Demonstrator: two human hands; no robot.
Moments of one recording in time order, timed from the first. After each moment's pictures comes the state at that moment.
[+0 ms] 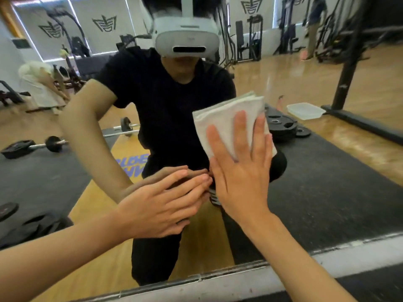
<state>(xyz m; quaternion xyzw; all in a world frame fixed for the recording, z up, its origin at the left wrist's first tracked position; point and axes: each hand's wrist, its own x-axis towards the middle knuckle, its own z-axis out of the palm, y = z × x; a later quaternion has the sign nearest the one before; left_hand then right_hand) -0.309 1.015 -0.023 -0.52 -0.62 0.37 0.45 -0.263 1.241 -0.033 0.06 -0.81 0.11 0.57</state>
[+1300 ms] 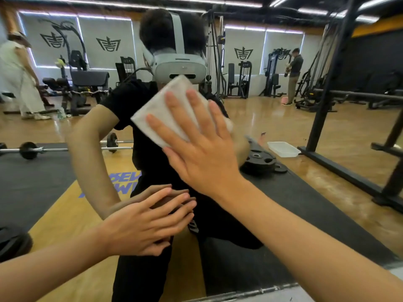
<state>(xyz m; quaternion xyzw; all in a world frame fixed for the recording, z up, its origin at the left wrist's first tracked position) -0.310 1.016 -0.026 -0.51 -0.63 0.34 0.47 -0.274 1.228 0.083 0.23 -0.76 -0.06 0.60</state>
